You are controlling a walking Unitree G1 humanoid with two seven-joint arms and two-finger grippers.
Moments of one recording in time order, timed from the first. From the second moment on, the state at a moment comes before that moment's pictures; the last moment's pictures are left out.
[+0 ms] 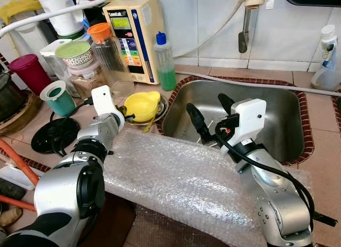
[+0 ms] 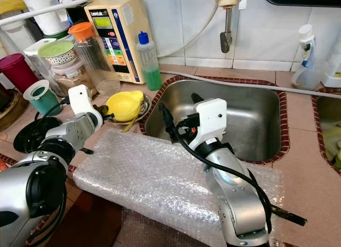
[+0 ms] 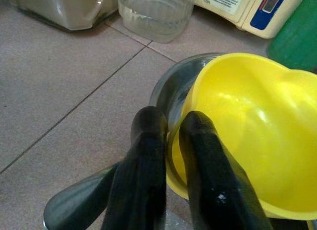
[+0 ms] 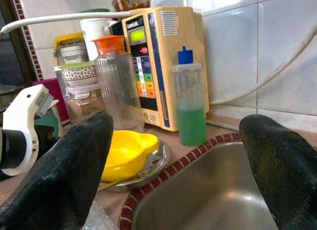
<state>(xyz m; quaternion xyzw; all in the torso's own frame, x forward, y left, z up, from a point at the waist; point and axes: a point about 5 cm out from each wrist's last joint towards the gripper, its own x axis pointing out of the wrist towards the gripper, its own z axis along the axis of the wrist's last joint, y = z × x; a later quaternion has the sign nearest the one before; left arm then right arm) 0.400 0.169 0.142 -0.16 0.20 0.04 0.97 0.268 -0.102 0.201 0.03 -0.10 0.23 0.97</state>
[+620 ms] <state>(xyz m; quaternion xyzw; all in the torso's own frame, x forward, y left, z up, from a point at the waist) 0.403 0.168 0.149 -0.17 0.18 0.04 0.97 0.271 -0.103 0.203 0.03 -0.10 0.22 0.97</state>
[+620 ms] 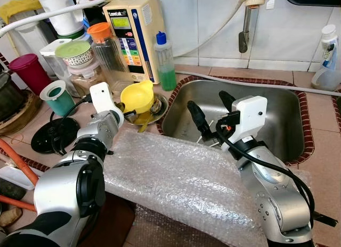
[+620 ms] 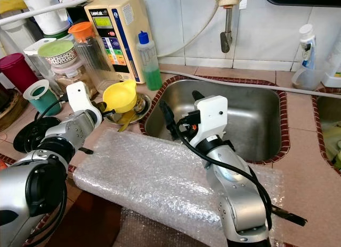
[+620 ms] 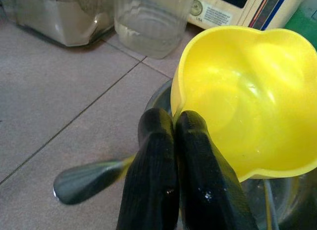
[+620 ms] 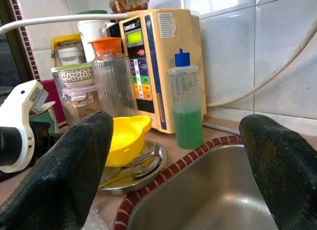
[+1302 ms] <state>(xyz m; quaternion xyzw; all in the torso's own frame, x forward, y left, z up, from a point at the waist) 0.397 0.106 0.171 -0.15 0.03 -0.13 0.98 0.298 -0.115 0.186 0.12 -0.05 0.13 0.98</state>
